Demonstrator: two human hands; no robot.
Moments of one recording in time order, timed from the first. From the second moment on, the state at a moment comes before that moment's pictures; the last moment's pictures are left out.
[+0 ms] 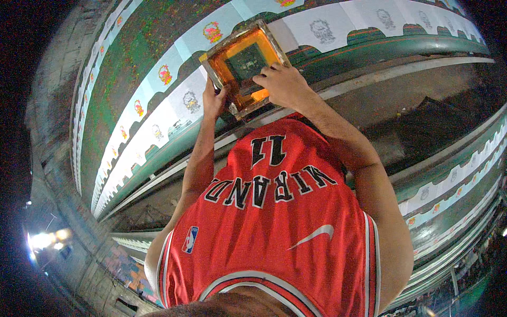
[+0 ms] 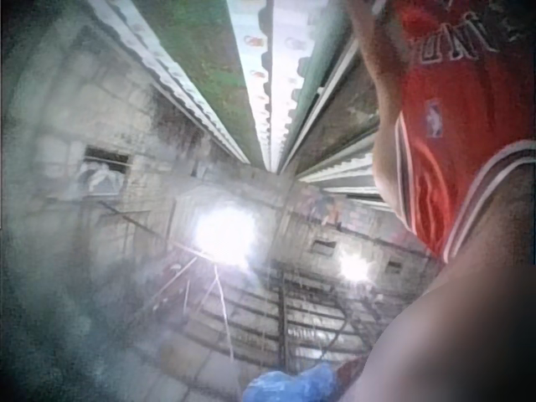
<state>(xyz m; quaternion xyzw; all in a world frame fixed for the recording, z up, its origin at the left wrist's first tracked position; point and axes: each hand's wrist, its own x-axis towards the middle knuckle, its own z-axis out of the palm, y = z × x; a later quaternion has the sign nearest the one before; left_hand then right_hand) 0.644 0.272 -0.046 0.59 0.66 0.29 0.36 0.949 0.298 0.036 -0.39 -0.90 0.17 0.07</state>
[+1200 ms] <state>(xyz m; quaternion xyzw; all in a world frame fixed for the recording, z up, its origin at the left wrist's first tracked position) 0.659 0.271 -0.027 0.59 0.69 0.18 0.37 0.930 0.313 0.059 -0.37 -0.90 0.23 0.03</state>
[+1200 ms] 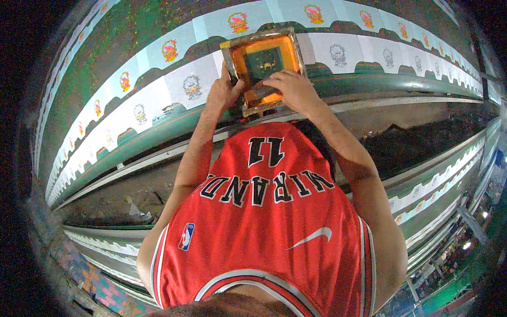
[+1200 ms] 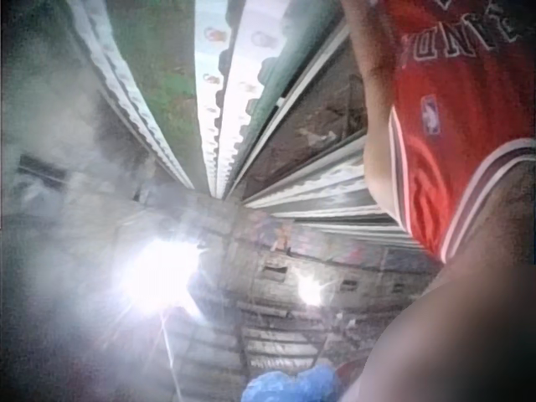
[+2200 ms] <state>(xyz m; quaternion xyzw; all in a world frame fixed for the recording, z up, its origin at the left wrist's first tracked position) 0.686 0.275 -0.019 0.62 0.70 0.18 0.30 0.985 0.299 0.036 -0.43 -0.87 0.19 0.12</state>
